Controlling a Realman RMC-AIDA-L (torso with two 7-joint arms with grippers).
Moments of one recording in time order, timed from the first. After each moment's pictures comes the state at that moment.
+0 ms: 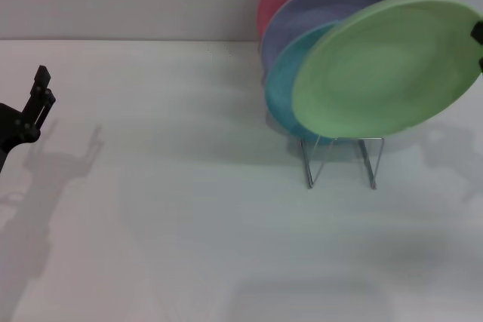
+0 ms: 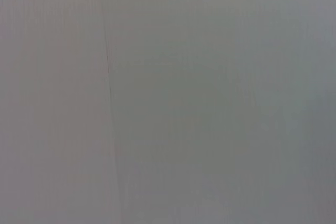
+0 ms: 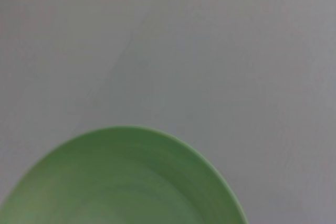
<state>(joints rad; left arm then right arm) -0.23 -2.07 1.90 0.35 -0.30 1.31 -0.06 0.18 2.08 2.16 0.68 -0.99 1.46 -2.79</state>
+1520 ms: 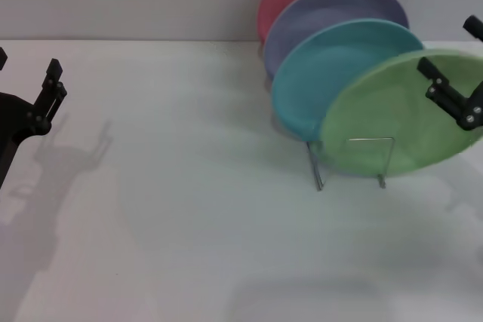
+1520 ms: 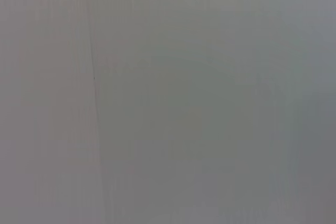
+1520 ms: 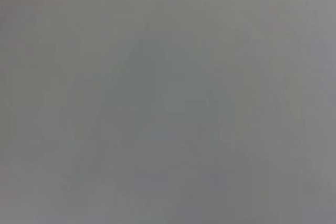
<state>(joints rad) -0.25 -2.07 1.92 0.35 -0.30 1.30 -0.06 0.24 2.08 2.16 0.53 -1.00 1.51 -2.86</state>
